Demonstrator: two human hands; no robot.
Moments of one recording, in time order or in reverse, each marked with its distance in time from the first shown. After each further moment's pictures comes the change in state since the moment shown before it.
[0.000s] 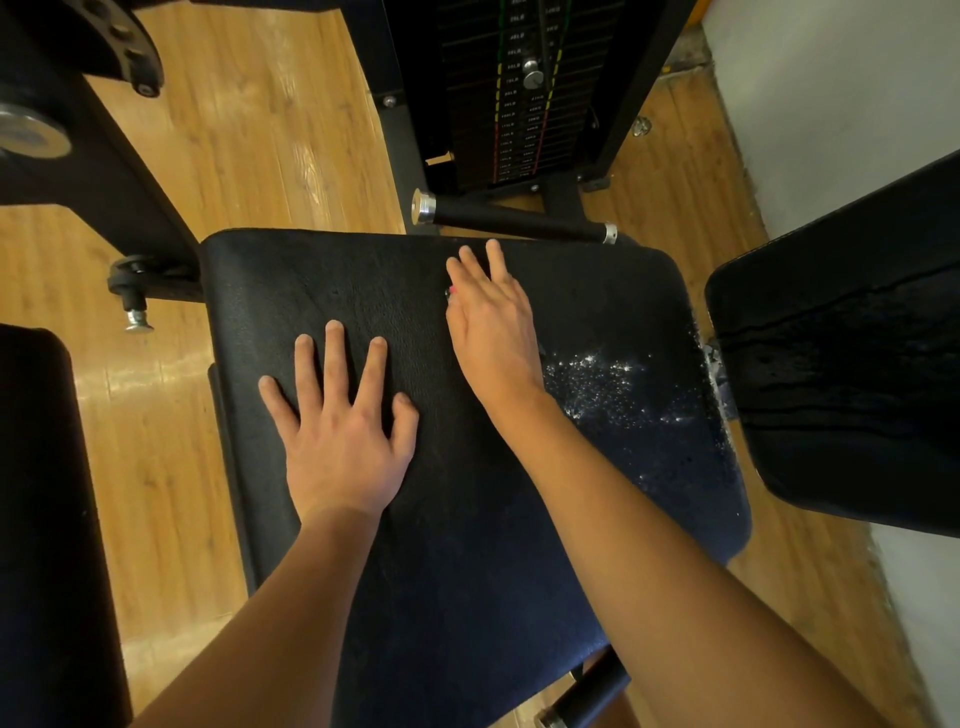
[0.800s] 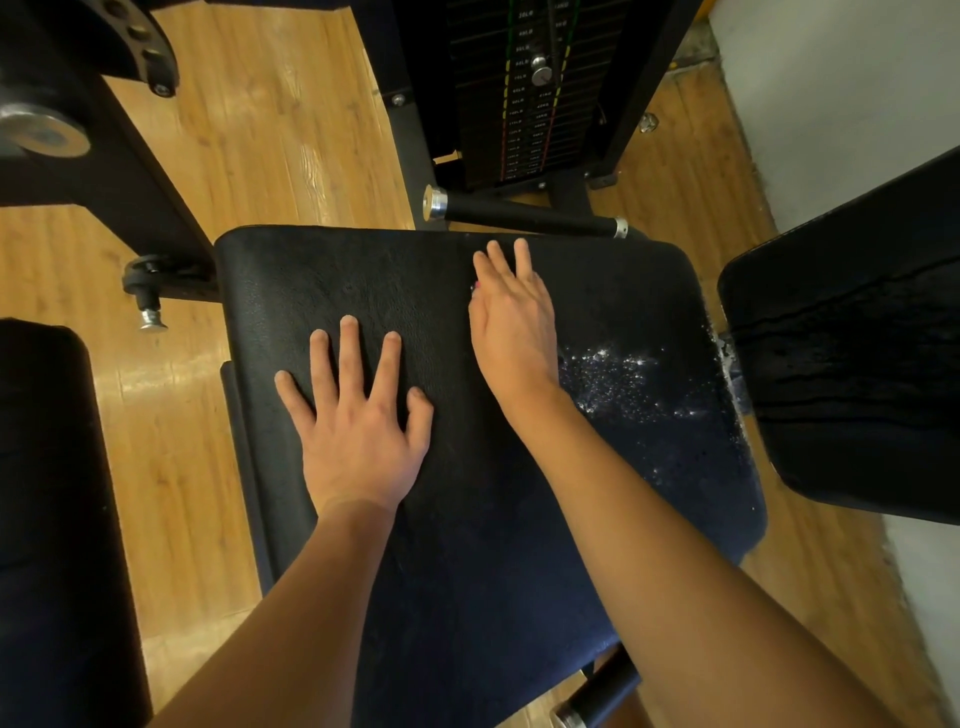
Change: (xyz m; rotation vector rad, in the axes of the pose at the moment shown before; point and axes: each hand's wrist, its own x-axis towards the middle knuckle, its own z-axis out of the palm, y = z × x) left_hand 0.001 0.000 -0.005 0.002 -0.036 -0.007; right_hand -0.001 0.002 0.005 -0.008 0.061 0.085
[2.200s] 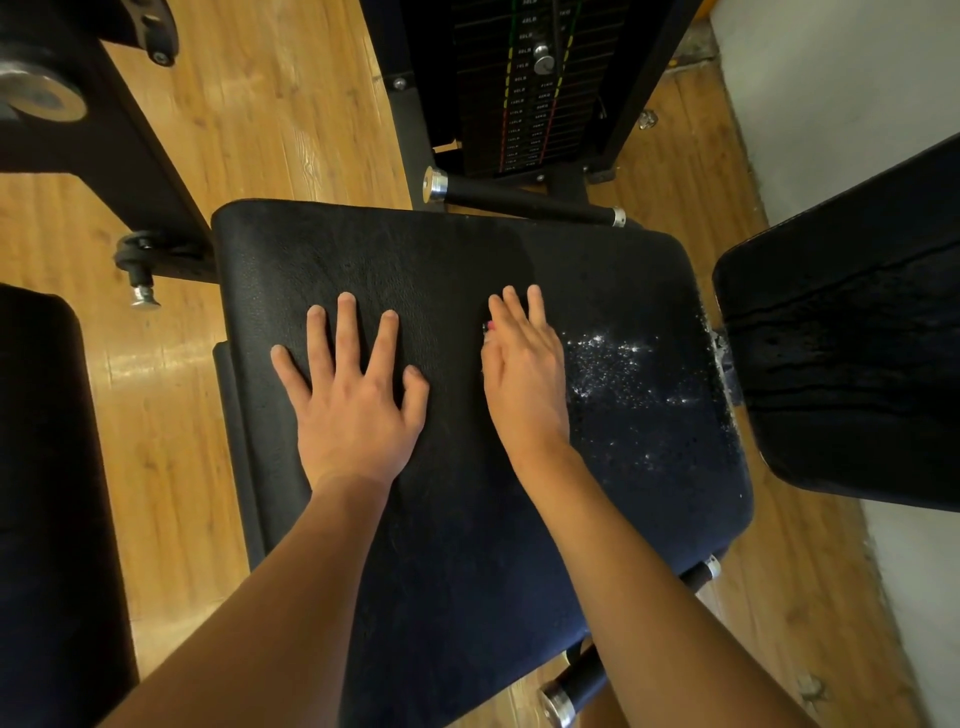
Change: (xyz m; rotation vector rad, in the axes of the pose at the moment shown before) left_hand 0.000 0.000 0.002 -0.002 0.016 0.002; right_hand -0.069 0.011 0.006 0.175 0.065 0.050
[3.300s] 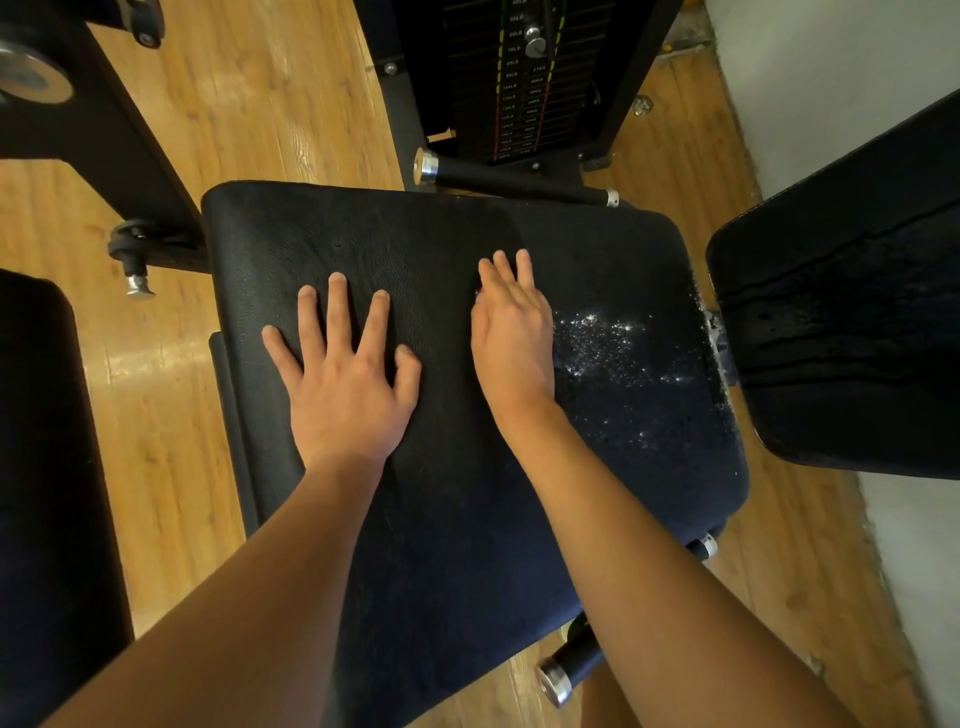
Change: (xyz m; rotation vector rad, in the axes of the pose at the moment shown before) left_hand 0.001 0.000 -0.002 -0.008 -0.010 -0.007; right_hand 0.018 -0.006 0.004 -0.031 0.026 0.020
